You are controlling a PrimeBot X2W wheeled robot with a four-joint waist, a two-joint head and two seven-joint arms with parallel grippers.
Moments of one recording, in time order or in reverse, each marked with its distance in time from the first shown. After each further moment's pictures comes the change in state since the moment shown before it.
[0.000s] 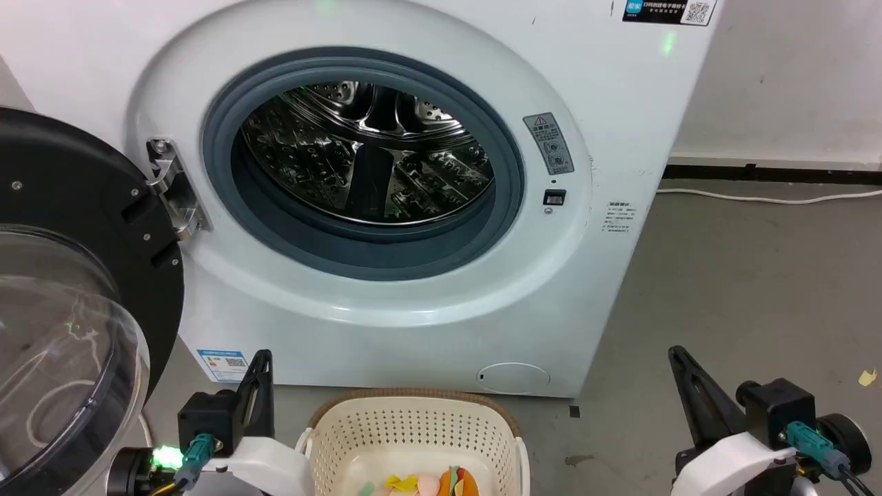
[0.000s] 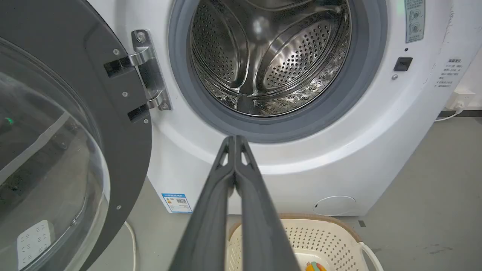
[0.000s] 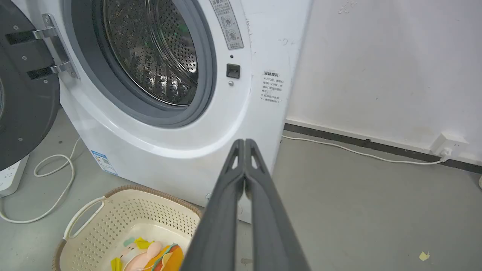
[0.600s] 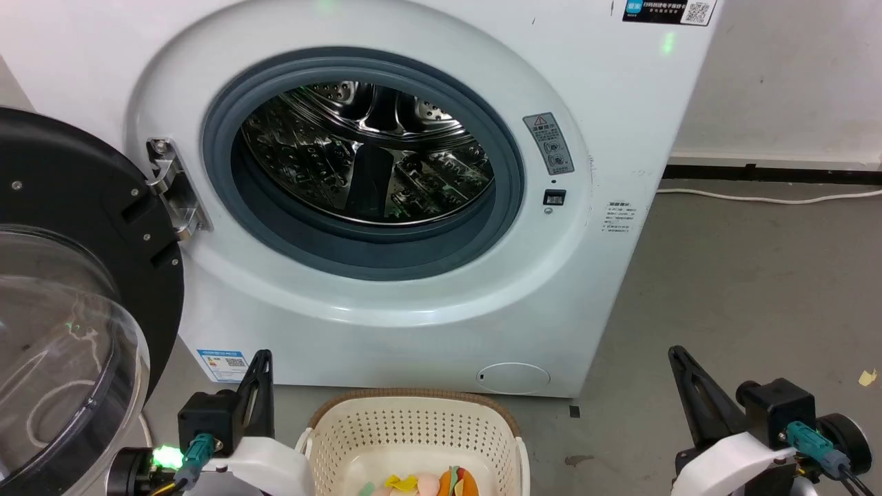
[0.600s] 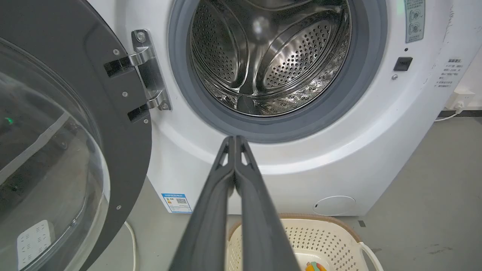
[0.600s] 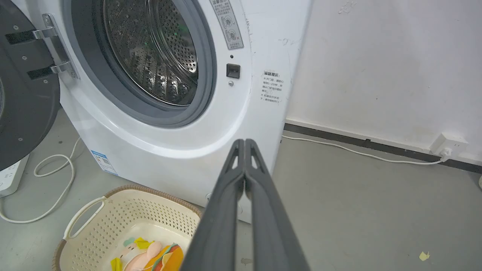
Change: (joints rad) left arm 0.000 0.000 0.000 0.000 0.000 0.000 0.000; right arm 0.000 0.000 0.000 0.000 0.000 0.000 0.000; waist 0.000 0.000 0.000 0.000
